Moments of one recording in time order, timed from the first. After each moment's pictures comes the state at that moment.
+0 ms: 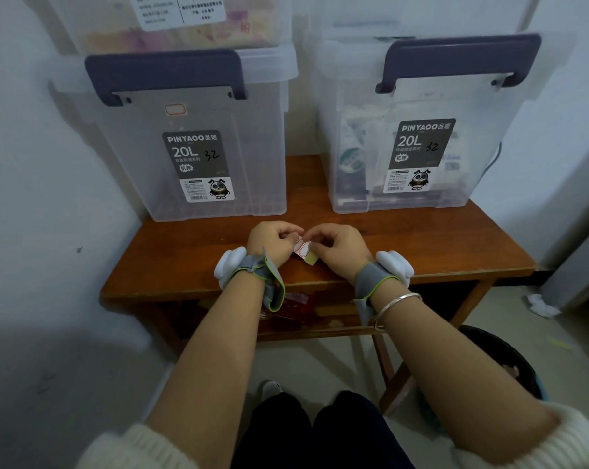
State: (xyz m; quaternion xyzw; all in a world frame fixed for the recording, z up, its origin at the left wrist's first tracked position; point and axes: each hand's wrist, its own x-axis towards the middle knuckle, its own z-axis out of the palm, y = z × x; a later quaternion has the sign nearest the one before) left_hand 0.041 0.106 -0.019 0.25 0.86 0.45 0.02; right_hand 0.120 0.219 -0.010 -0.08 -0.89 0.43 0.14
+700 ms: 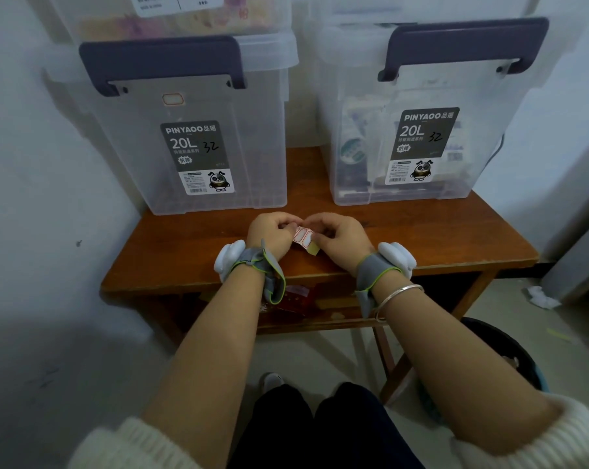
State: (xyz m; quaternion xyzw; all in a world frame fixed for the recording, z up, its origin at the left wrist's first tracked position) left_hand 0.040 0.107 -0.019 0.22 0.84 0.49 0.05; right_hand 0.119 0.218 -0.010 -0.08 -0.87 0.45 0.15
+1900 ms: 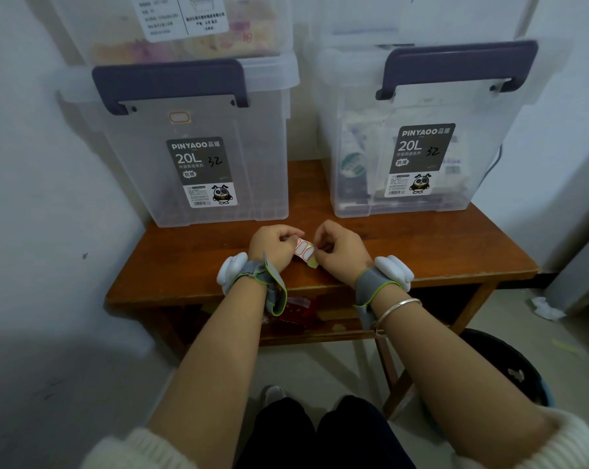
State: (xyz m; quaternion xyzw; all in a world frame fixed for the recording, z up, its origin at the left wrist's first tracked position) left_hand 0.042 0.107 -0.018 0.21 0.84 0.49 0.04; right_hand 0.122 0.215 -0.008 -0.09 -0.88 0.44 0.16
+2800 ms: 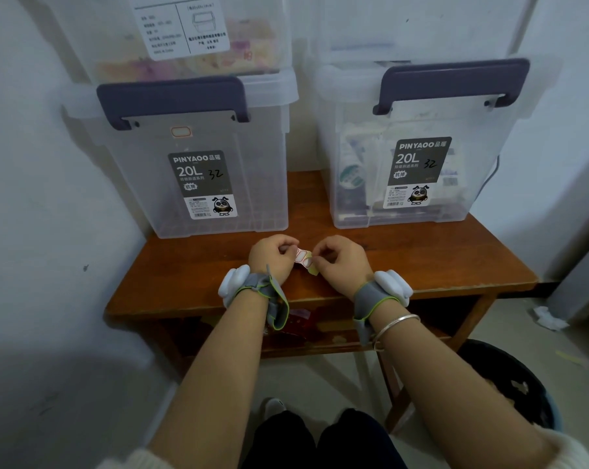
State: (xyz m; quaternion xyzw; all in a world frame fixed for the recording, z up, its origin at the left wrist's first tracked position) left_hand 0.048 0.107 -0.013 0.21 0.86 0.46 0.01; right_hand 0.122 0.213 -0.010 -0.12 -0.88 0.41 0.21
